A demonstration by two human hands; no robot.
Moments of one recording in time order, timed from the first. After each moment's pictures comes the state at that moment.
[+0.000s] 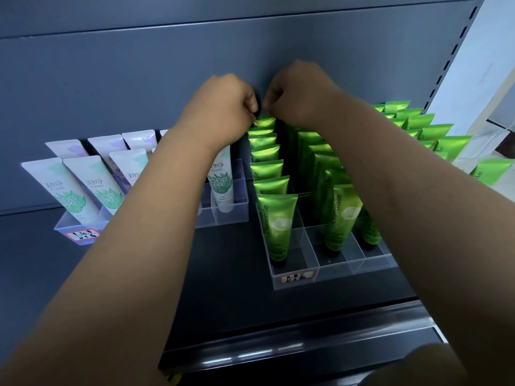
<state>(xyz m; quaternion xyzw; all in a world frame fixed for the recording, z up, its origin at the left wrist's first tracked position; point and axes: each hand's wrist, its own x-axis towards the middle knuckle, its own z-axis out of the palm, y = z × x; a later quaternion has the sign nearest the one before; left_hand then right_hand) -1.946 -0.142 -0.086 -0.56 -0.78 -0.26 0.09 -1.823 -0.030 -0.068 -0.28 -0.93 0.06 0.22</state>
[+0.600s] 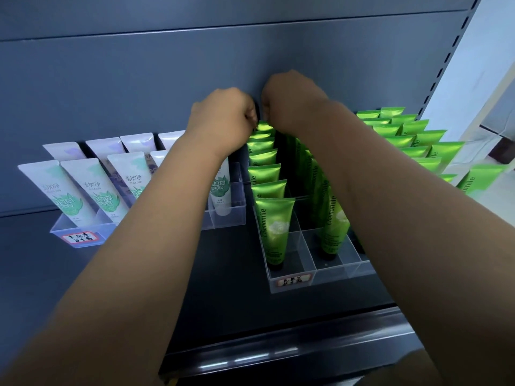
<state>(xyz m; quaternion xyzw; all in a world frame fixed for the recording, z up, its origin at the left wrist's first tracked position) -1.942 -0.133 -0.097 -0.53 -0.81 -0.24 0.10 -1.843 -0.024 -0.077 -0.30 -0.94 -0.03 0.18</state>
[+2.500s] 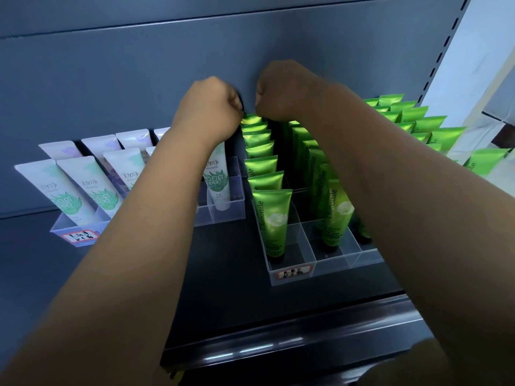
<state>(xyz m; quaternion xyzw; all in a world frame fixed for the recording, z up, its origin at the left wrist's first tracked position) -1.957 -0.136 -0.098 -0.50 -0.82 -0.26 0.09 -1.838 -0.030 -0.067 -0.26 -0.95 -0.01 0.16</state>
